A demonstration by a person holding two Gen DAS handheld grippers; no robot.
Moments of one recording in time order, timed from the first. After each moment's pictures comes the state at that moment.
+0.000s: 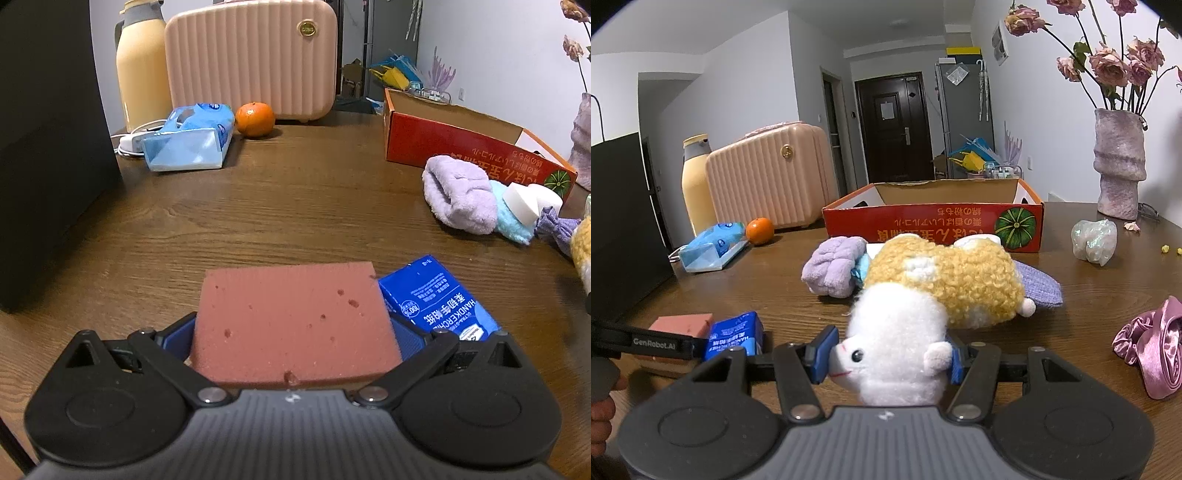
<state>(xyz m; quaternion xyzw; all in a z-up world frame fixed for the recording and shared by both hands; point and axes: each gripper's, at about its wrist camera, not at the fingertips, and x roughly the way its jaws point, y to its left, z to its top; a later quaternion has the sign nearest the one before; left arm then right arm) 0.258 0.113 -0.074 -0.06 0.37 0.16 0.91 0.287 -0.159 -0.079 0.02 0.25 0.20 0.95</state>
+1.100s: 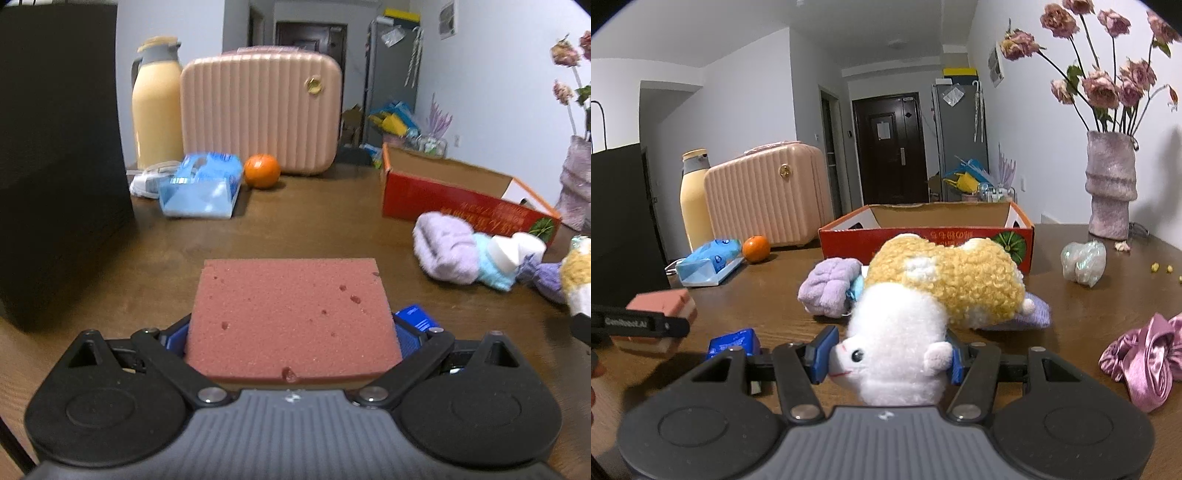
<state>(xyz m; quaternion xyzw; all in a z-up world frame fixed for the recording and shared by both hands) 0.237 0.113 -0.049 -0.07 0.29 0.17 0.94 0.278 -0.160 -0.070 0.02 0.21 0.19 0.96</state>
